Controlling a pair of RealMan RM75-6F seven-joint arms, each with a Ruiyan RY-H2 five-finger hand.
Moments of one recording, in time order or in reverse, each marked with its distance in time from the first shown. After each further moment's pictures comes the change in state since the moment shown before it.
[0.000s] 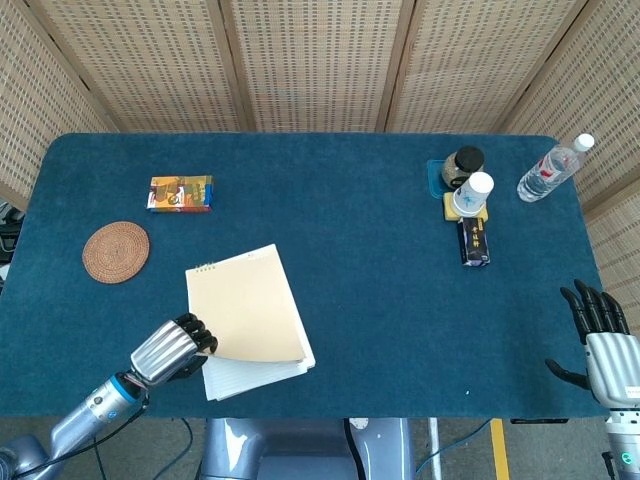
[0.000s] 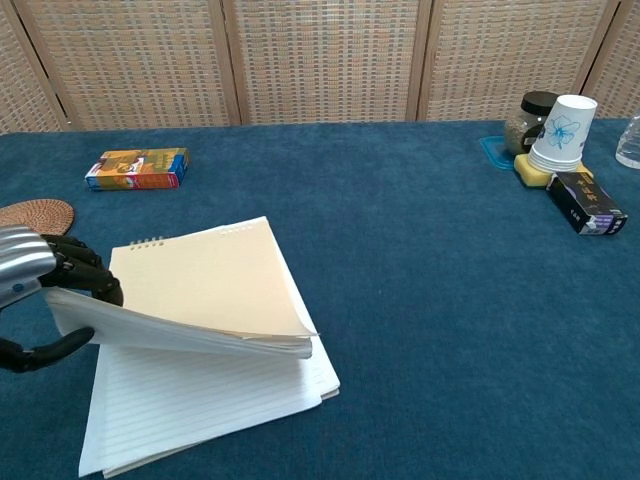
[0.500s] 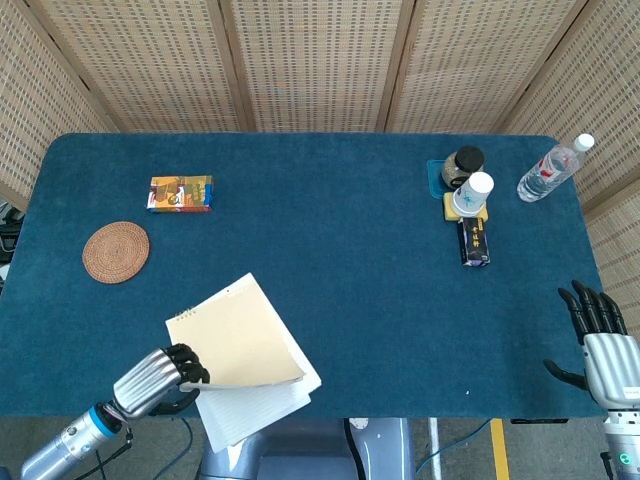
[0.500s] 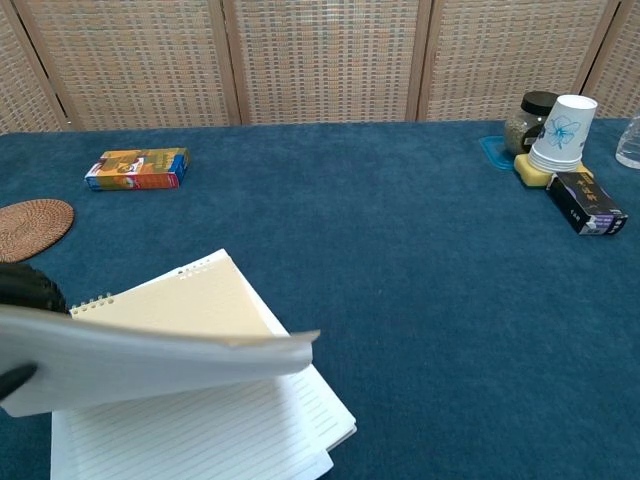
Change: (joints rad) left arm 0.042 0.102 0.073 -0.161 0.018 0.076 -0.210; right arm 0.000 -0.003 -0.003 -0.001 -0.006 0.003 -0.007
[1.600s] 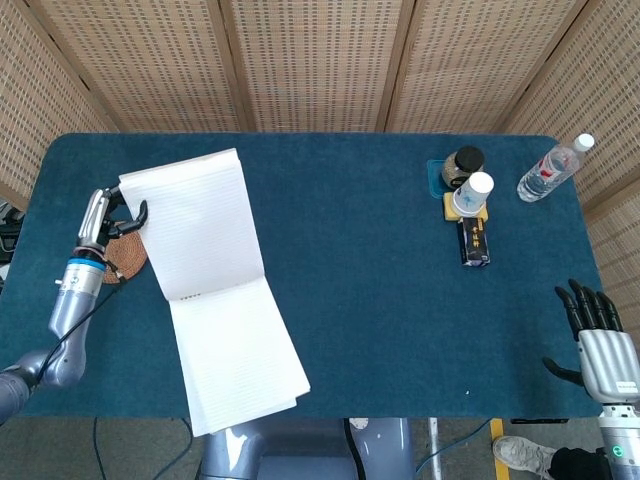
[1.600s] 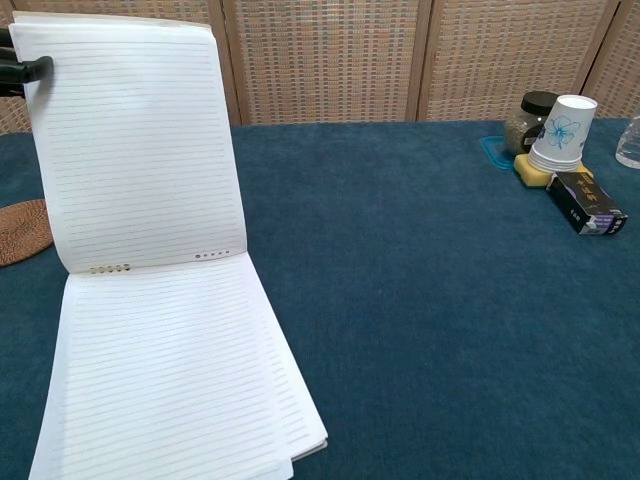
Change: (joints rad) left arm -0.235 -0.049 -0.593 0.231 -0.867 -0.531 -0.520; right arm 0.018 -0.024 0.009 0.017 0.042 -0.045 -0.050
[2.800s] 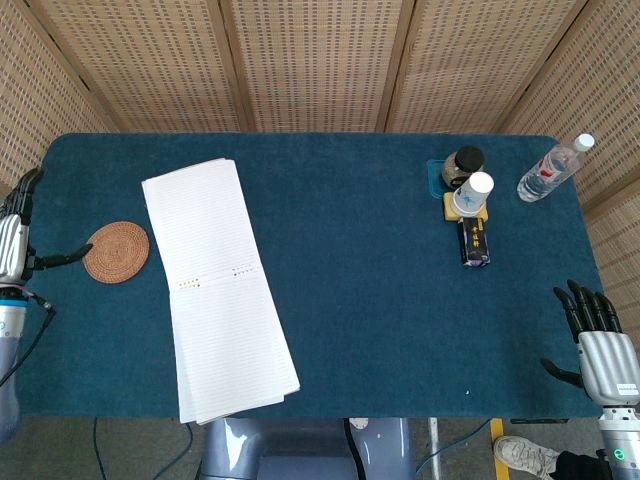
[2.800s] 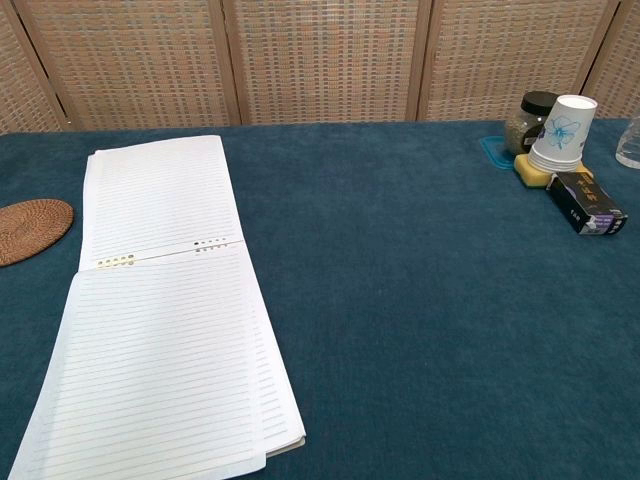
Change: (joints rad) left arm 0.284 0.241 0.061 -0.273 0.188 0.319 0.424; right arm -0.006 0.011 -0.008 -0.011 -0.026 0.023 0.029
